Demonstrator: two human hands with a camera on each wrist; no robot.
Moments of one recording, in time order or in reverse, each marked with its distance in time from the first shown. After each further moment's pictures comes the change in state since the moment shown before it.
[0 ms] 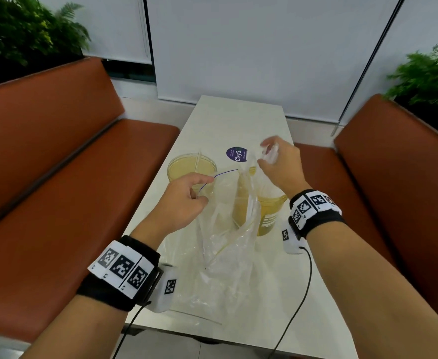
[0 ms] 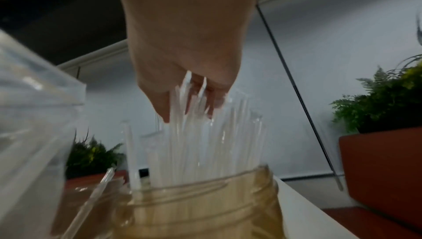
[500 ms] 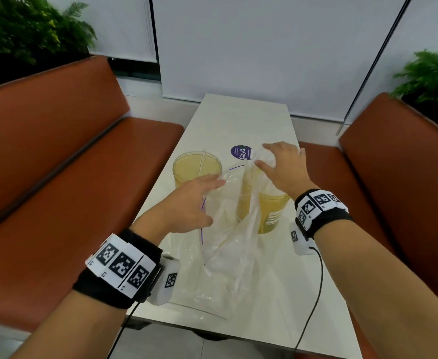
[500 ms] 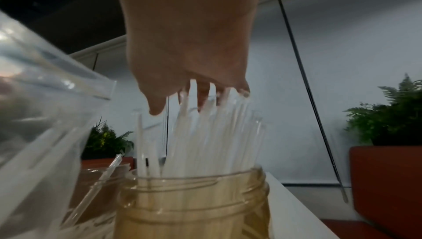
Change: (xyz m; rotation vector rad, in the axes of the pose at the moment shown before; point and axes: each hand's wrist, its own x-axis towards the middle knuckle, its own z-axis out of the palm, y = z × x) left_hand -0.012 0.012 -0.014 0.357 -0.321 0.091; right_hand -0.003 0.017 0.009 -0.483 -0.226 -0.075
